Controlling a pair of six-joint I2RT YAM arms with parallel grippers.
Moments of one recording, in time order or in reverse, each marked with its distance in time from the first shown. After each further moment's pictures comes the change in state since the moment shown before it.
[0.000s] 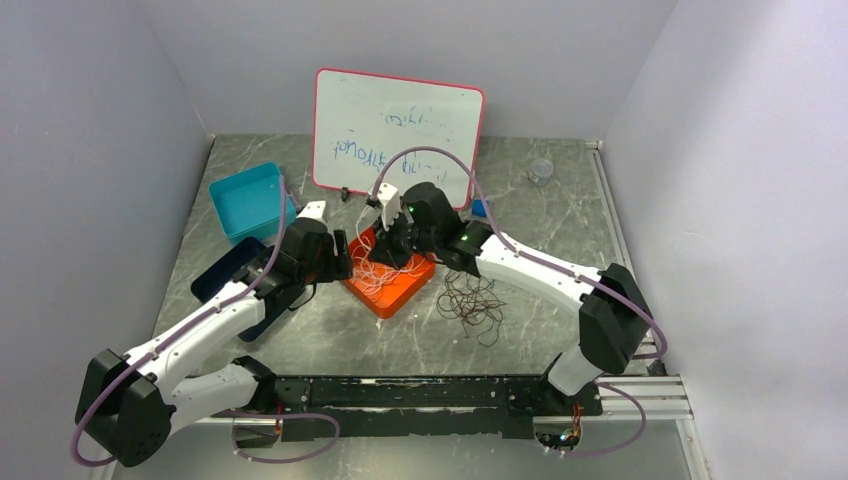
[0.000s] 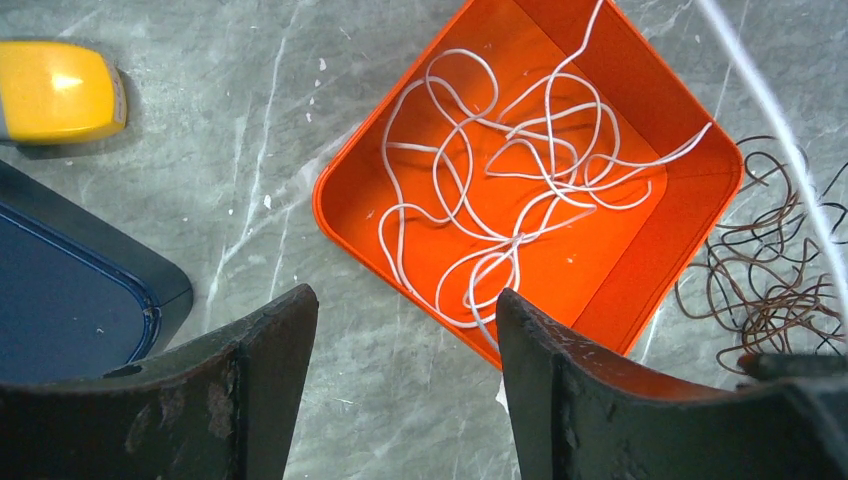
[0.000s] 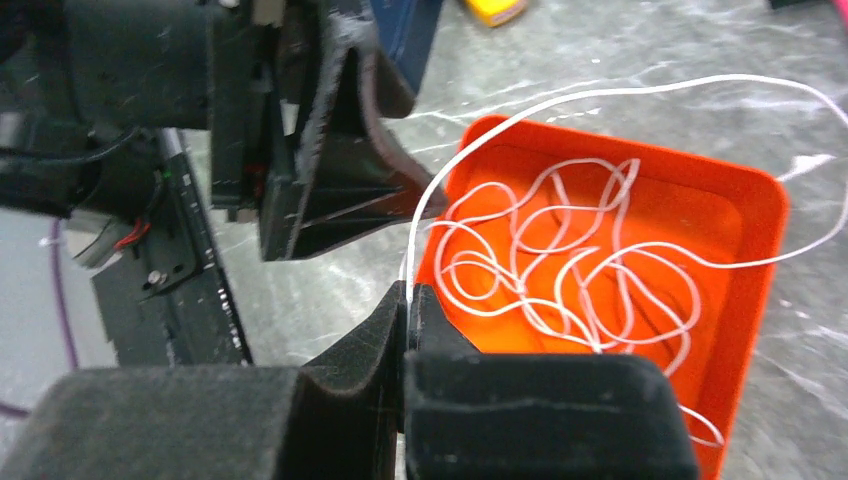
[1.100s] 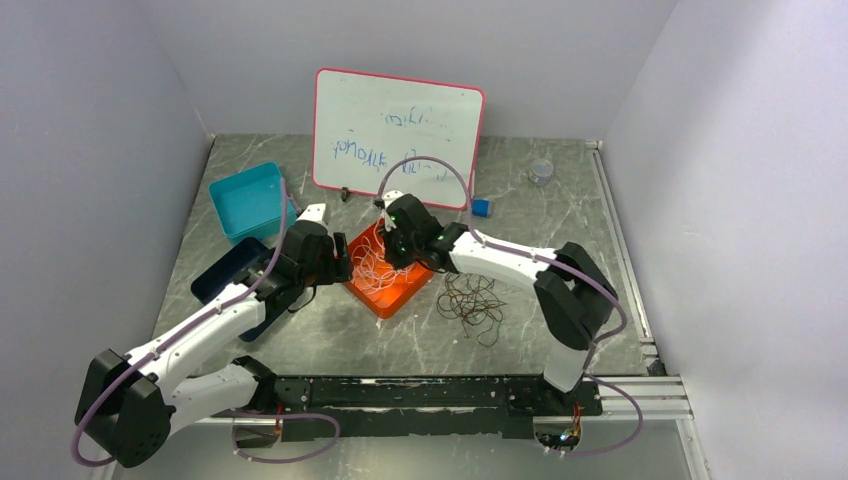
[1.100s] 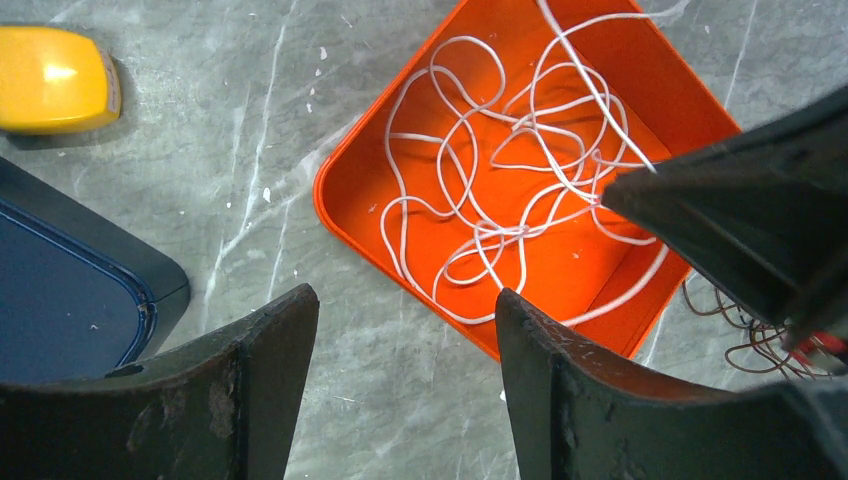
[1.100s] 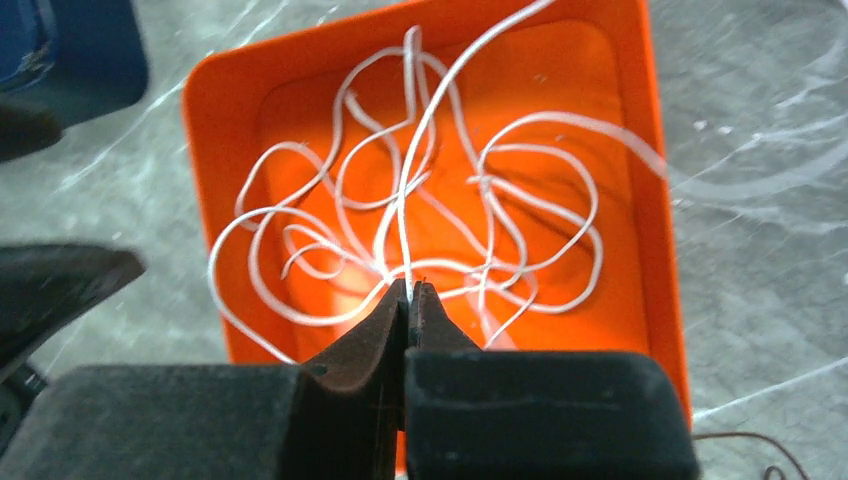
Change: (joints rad) left arm 0.000 -0.004 -0.026 0.016 0.003 -0.003; right arm -0.009 0.175 -0.002 -0.051 0.320 0.210
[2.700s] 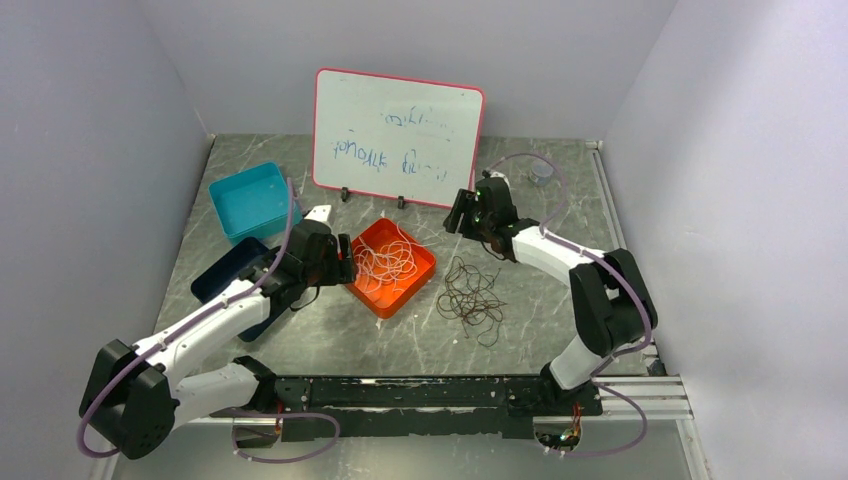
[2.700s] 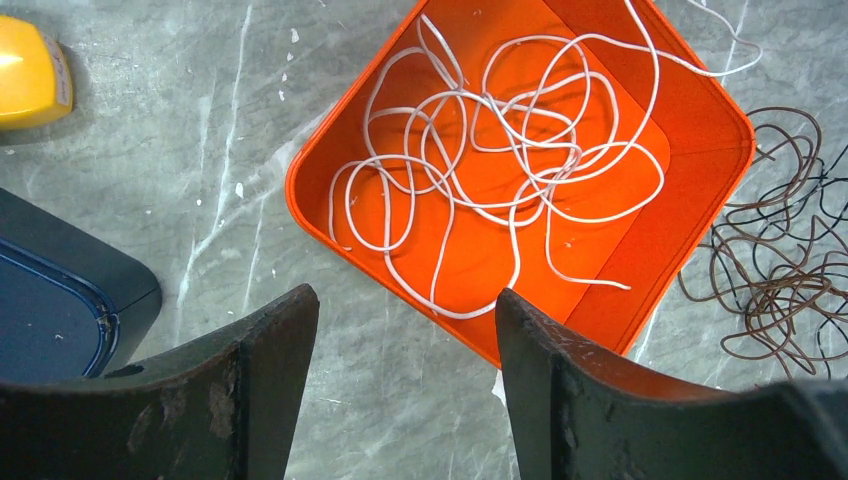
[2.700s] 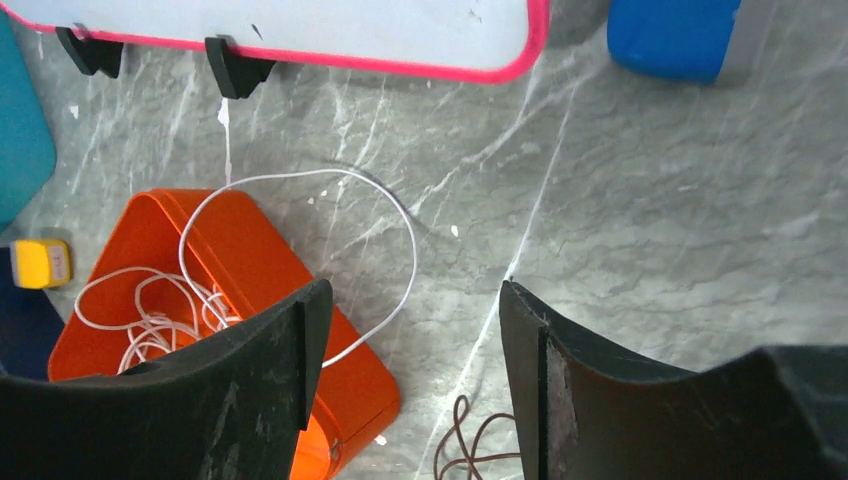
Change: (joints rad) left arm 0.000 0.045 0.000 0.021 0.047 0.000; right arm -0.428 -0.135 -0.245 0.203 0.047 0.282
